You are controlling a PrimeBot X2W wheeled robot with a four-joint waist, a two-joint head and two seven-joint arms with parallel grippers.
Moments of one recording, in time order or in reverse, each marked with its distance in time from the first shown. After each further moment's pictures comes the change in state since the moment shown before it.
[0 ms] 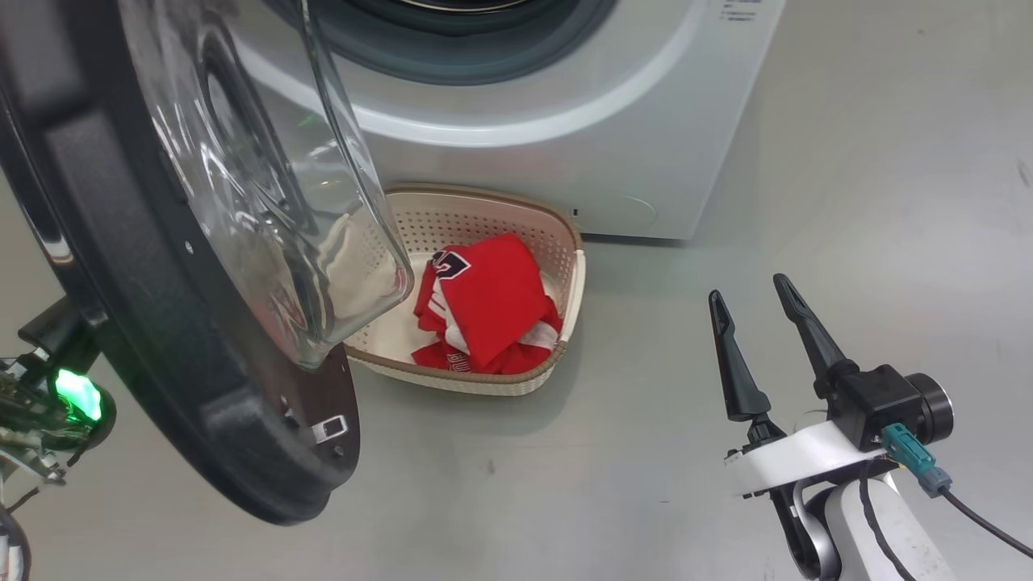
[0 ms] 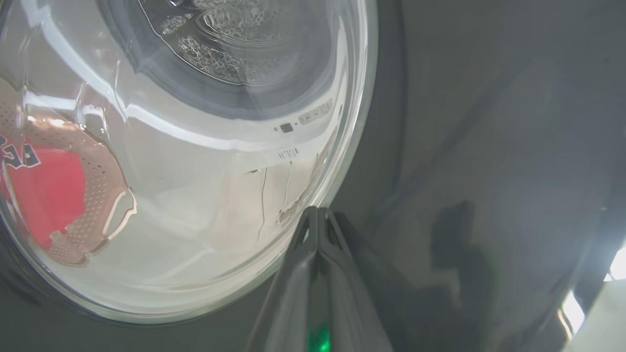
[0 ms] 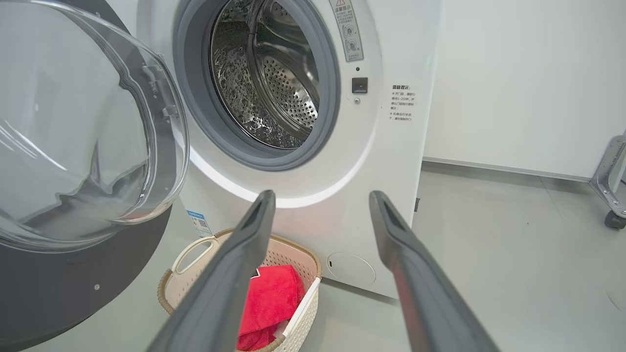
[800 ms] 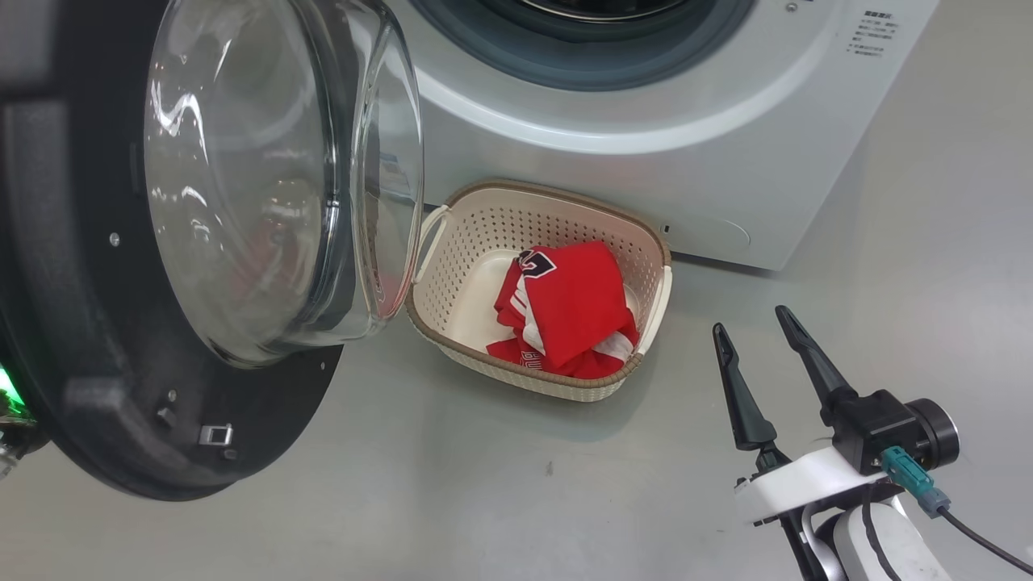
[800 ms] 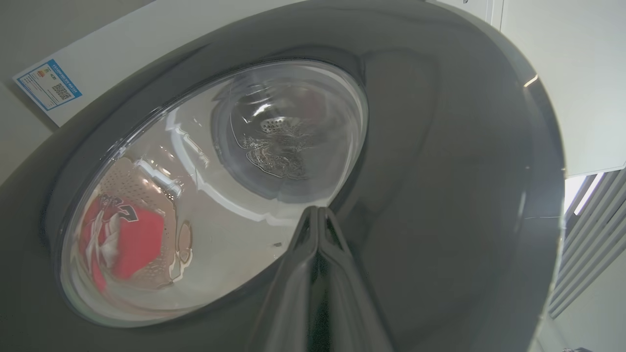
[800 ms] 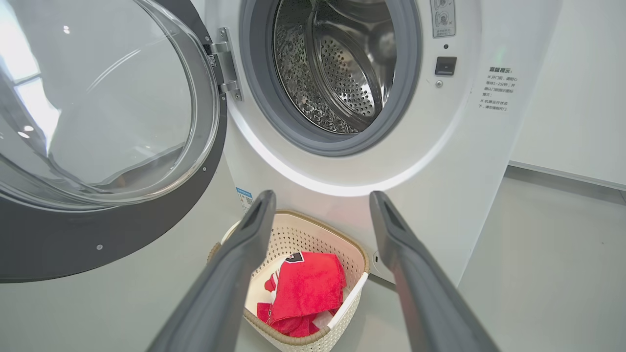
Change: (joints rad) left arm -0.047 0.031 0.051 0.154 -0.002 0.008 -0.075; right arm 0.048 -0.027 0.008 0.014 -0.011 0.008 0.000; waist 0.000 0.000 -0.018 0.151
